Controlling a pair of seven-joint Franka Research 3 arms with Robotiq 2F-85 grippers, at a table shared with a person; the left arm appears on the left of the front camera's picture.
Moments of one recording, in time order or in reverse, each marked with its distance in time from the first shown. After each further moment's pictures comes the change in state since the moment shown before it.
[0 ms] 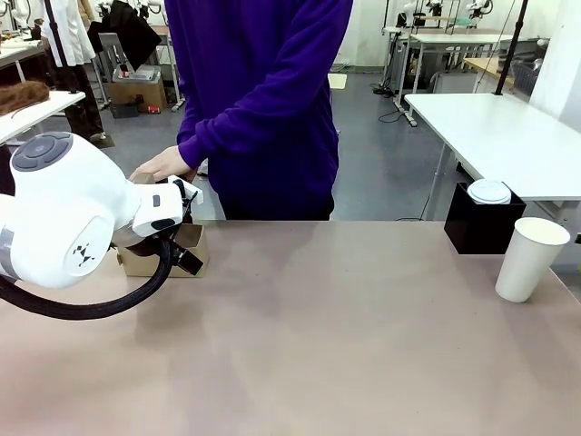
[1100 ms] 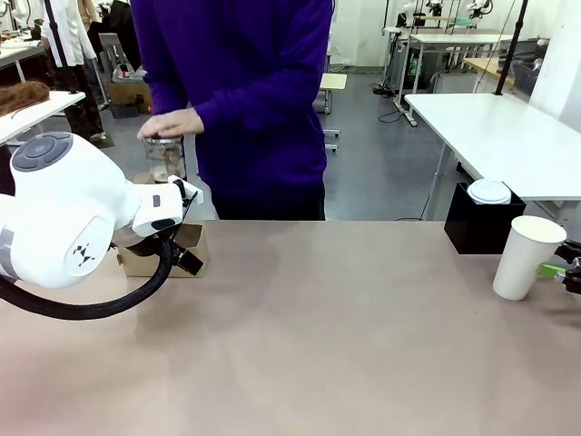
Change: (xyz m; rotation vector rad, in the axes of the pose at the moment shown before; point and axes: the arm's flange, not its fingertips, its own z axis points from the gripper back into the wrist) left arm 0.000 0.000 0.000 0.000 0.000 0.000; right arm -0.036 -0.010 -0.049 0.015 -0.053 -0.056
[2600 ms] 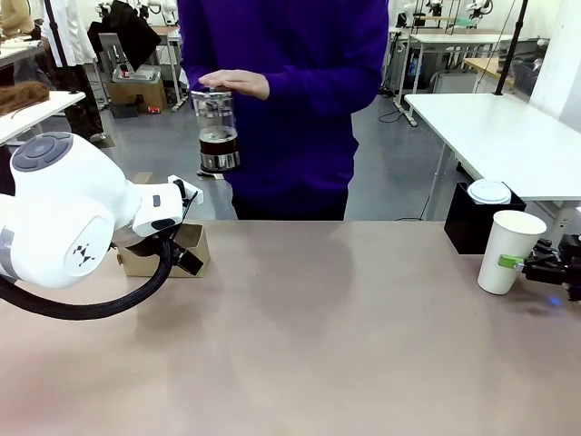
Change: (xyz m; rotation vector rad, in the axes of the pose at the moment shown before) left arm 0.000 0.000 0.000 0.000 0.000 0.000; right arm -0.003 -0.008 -0.070 0.099 0.032 -0.096
